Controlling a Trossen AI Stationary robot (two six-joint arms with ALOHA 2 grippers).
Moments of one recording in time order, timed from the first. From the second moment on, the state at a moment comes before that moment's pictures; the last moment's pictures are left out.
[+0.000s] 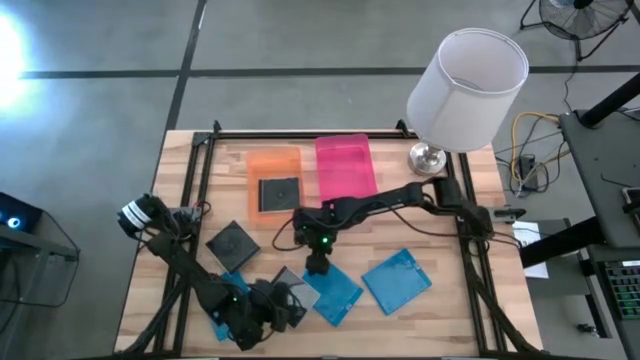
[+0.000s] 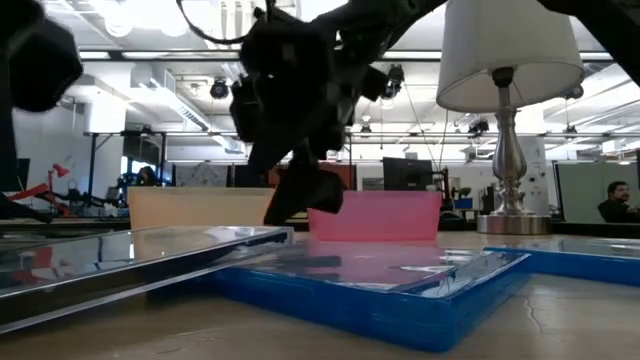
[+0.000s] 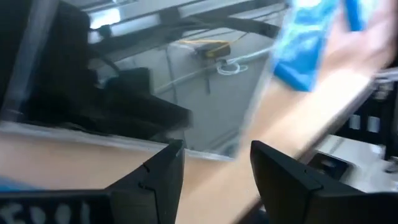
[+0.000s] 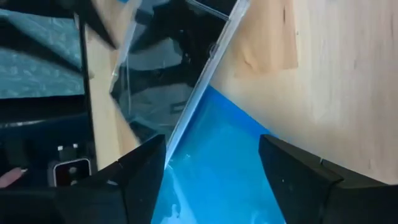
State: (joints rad) left arm -0.83 1.75 0.99 -0.17 -0.42 -2.02; right arm 0.05 2.23 1.65 -0.50 -0.62 0.44
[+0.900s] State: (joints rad) left arm -0.85 1.84 1.07 -0.33 -0.38 -2.06; right arm 0.08 2.26 1.69 -0.37 -0.57 0.44
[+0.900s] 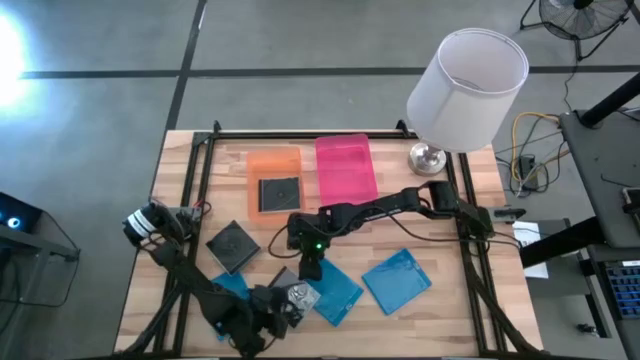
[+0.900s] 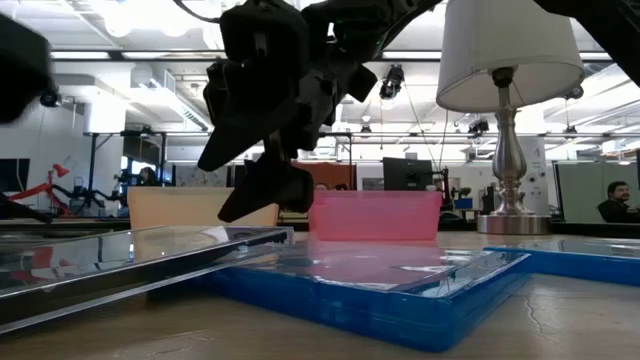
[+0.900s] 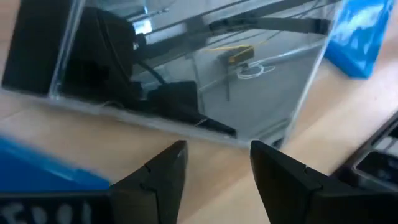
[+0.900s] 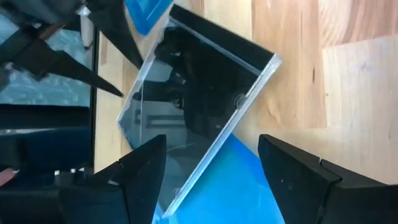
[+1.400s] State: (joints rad) left arm -0.73 1.83 0.99 -0.21 -0.38 -1.92; right arm 0.07 2.33 1.67 -0.35 -0.63 0.52
